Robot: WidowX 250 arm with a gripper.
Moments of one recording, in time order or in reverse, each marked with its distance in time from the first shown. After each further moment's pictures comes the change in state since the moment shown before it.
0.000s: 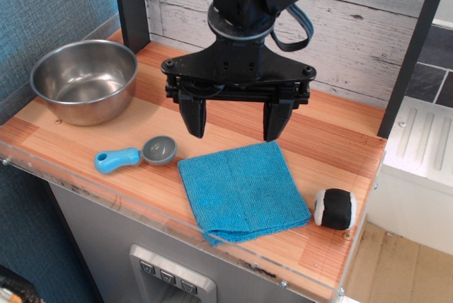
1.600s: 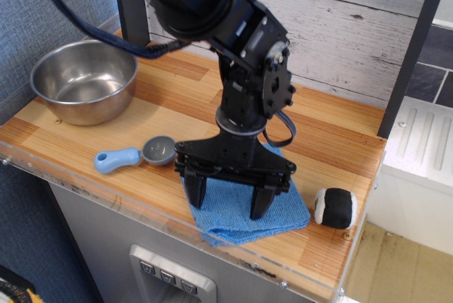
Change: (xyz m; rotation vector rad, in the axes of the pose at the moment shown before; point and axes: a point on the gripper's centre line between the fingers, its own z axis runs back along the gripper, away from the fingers) arm -0.025 0.005 -0.092 0.068 0.205 -0.129
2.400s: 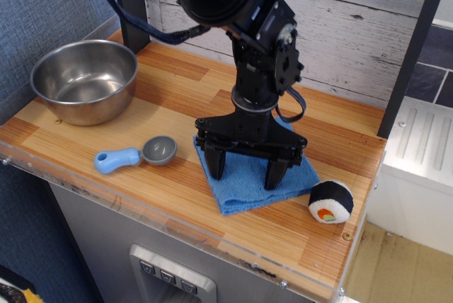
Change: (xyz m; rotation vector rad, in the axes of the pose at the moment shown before) arm 0.031 -0.009 -0.013 -0.016 -0.017 -0.050
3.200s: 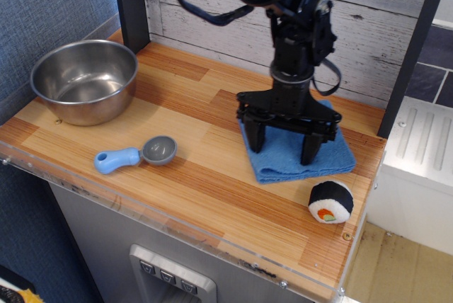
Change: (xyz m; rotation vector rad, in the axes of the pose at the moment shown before) arm 0.043 -0.028 -0.001 -0.064 -0.001 -0.121
